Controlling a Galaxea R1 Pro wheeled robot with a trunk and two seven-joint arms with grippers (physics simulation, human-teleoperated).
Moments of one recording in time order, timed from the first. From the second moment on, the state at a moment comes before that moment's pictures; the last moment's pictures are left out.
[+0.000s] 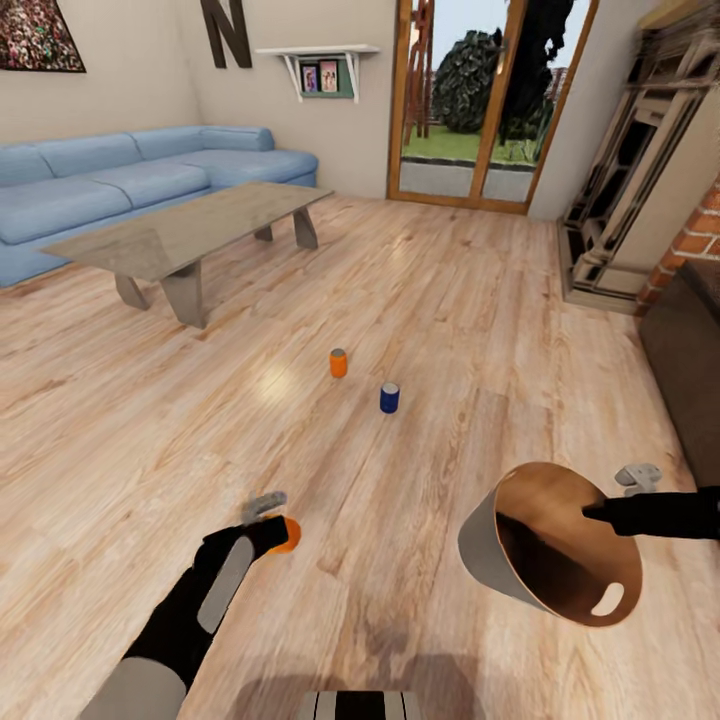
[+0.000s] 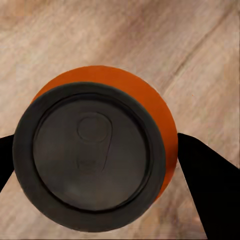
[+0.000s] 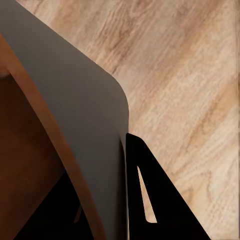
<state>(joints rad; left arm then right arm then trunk) -0.52 -0.04 -0.12 -1.02 0.55 0.58 0.35 -0.49 -0.69 -0.04 -1.34 -0.21 1.04 0.80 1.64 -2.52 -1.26</state>
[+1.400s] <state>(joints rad) -0.72 -0.16 -0.60 -1.28 1.16 0.96 0.61 -0.66 -0.25 0.04 -0.96 -0.15 1.04 0.24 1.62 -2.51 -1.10</state>
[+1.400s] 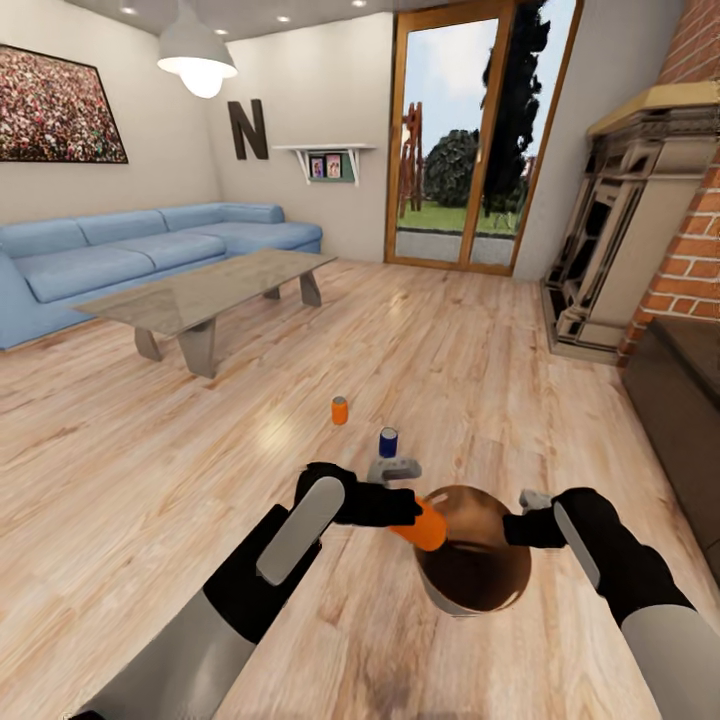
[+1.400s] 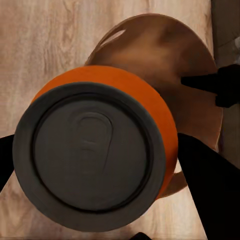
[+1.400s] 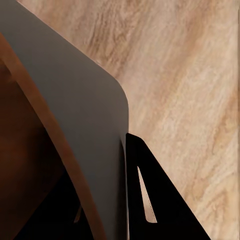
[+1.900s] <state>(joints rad) -0.73 -0.16 -0.63 -1.21 1.16 0.95 0.61 -0.65 -0.17 0.16 -1.02 -0.16 1.05 0.25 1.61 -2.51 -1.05</state>
